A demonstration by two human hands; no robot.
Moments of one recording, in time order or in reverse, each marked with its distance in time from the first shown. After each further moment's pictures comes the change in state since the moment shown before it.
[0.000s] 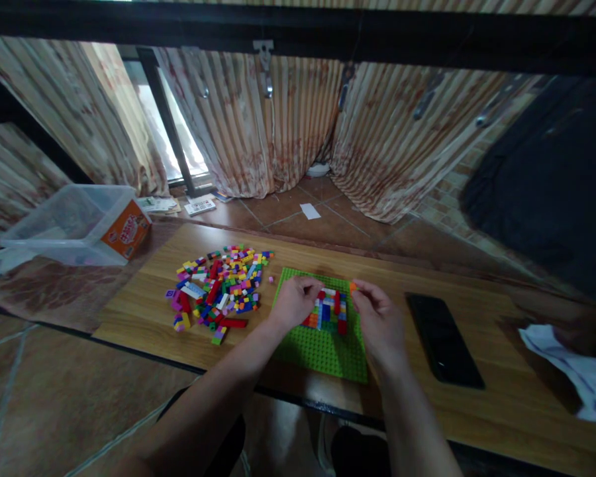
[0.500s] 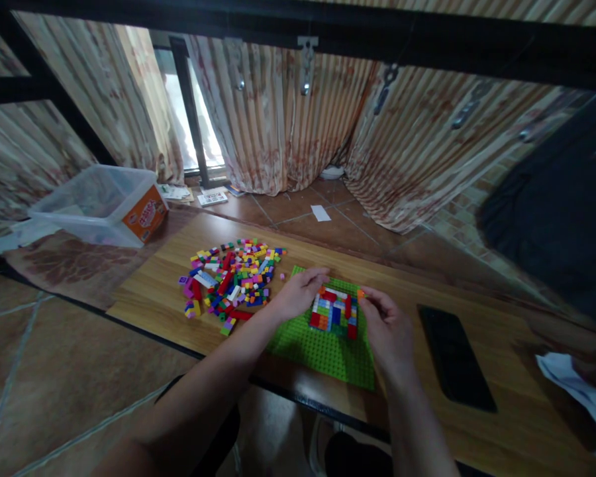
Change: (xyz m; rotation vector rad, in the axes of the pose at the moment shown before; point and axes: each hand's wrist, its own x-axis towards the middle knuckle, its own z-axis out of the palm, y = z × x) left_hand 0.003 -0.020 -0.015 -0.279 -0.074 -0.030; right_hand -0.003 -0.002 -0.001 -0.176 -0.058 -0.059
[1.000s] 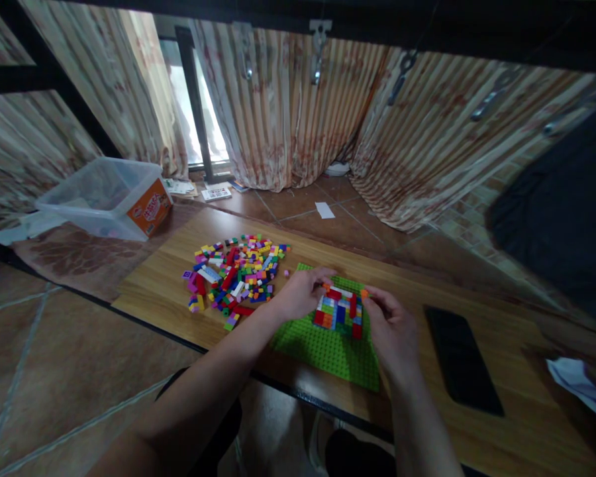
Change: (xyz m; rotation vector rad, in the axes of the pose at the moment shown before) left_hand -0.005 0.005 -0.007 0.240 -0.113 0.137; right_hand -0.001 0.004 0.002 -0.006 -0.023 0.002
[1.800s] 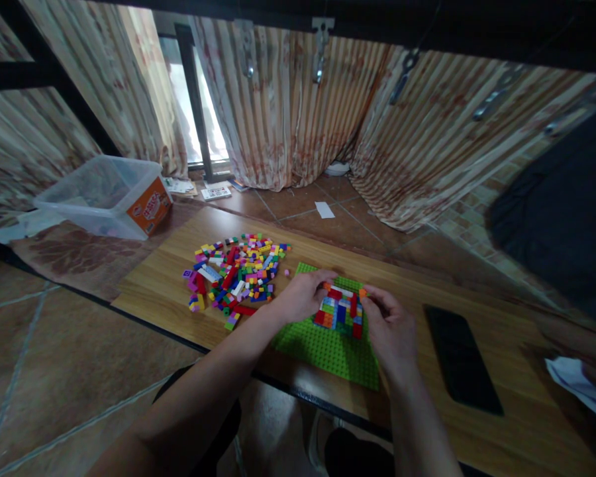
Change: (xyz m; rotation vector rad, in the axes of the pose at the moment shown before) left_hand -0.004 0.010 -0.003 0.146 -0.025 0.066; right_hand 0.000 -0.001 0.001 -0.044 -0.011 -0.027
